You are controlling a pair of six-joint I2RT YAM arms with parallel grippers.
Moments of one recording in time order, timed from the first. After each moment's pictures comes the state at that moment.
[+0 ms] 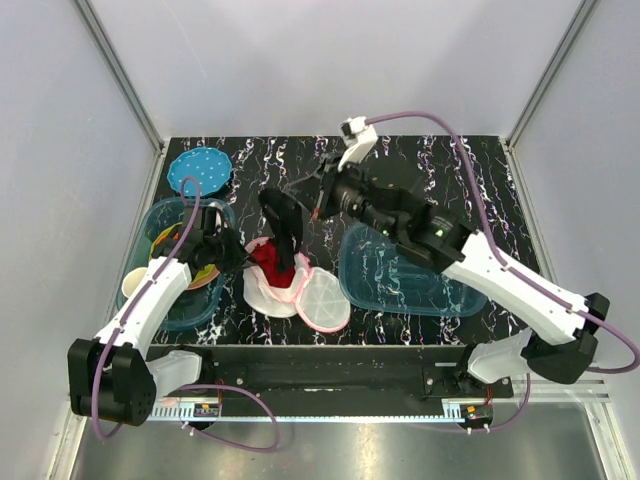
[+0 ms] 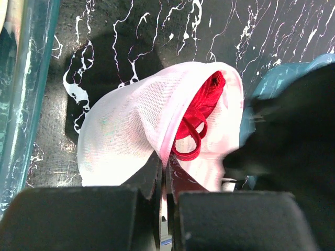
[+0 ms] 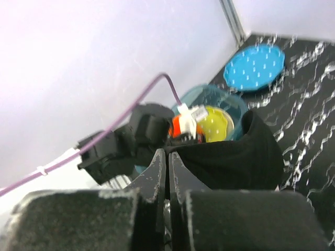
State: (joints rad) left arm -0.16 1.13 0.82 -0.63 0.28 -0.71; right arm 1.00 1.39 1.57 -0.26 0.08 0.58
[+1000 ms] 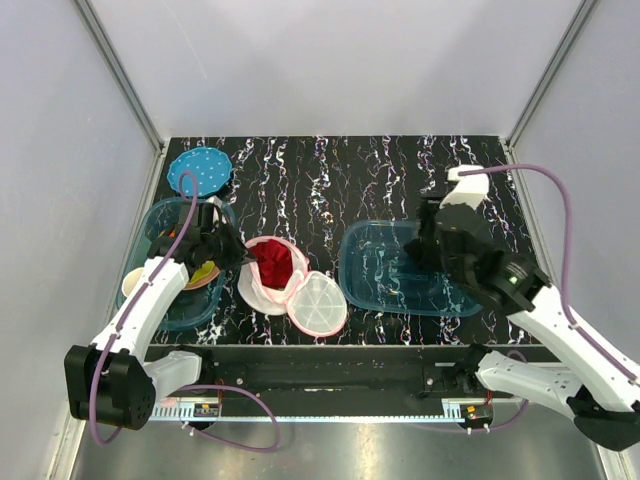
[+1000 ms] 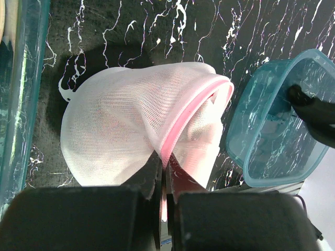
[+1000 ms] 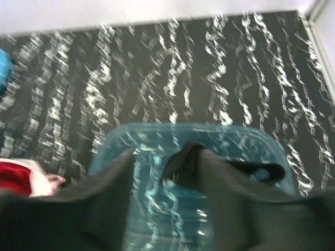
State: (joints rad) left arm -0.16 1.11 0.86 -0.66 0.29 -0.68; right arm 0.81 0.91 1.19 -0.58 0.74 0.38
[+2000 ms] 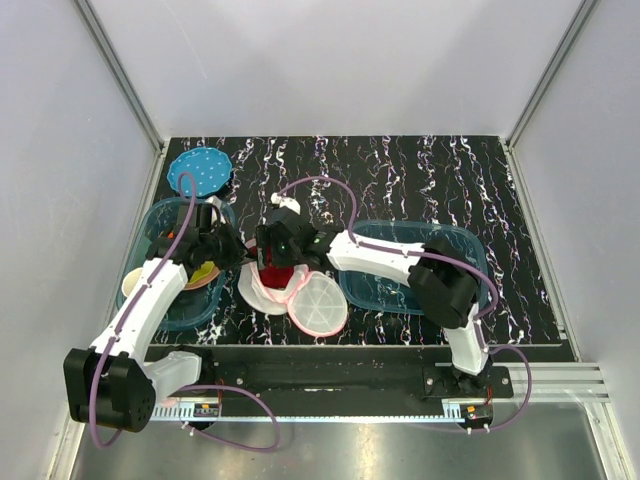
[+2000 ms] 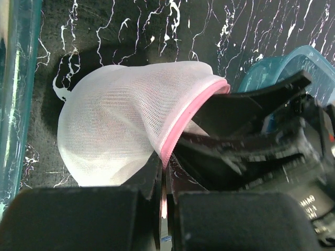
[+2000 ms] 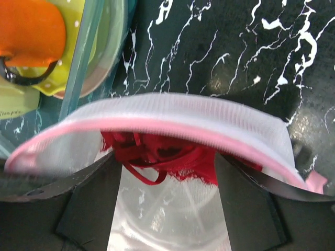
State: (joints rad) left arm -0.16 1.10 0.86 -0.66 0.31 -0.68; right arm 1.01 2.00 1.53 -0.26 0.09 0.73
